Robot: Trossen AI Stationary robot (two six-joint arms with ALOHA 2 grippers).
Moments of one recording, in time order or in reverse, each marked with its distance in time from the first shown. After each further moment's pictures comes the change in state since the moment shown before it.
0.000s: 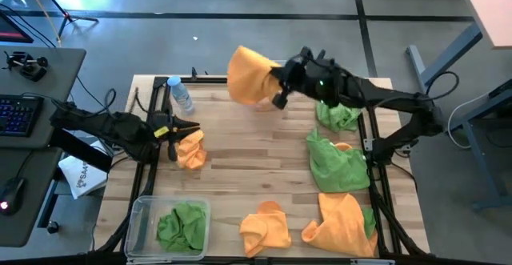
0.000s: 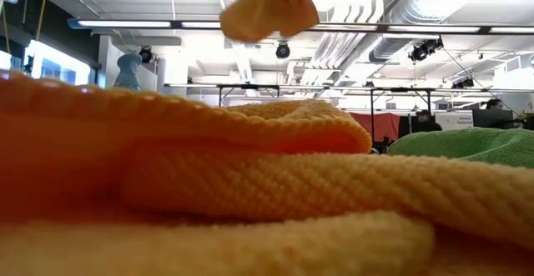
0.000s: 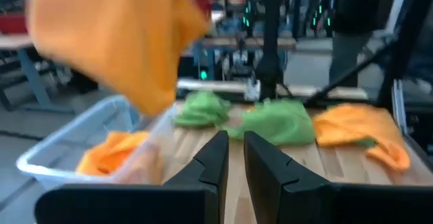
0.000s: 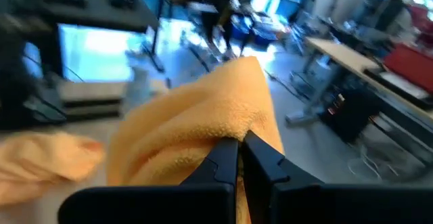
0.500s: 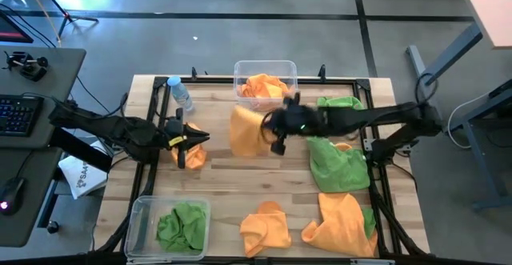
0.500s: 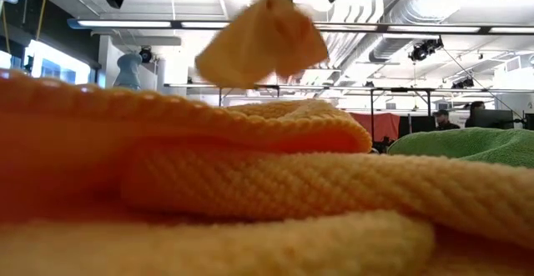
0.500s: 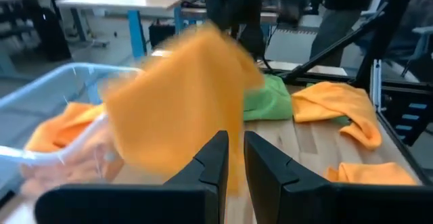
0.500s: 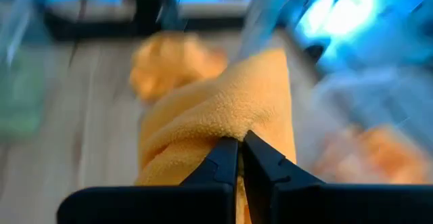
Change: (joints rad) left arm 0.000 0.146 0.000 0.023 0.074 -0.115; right arm 0.213 0.004 -0.254 -0.007 -0.138 0.258
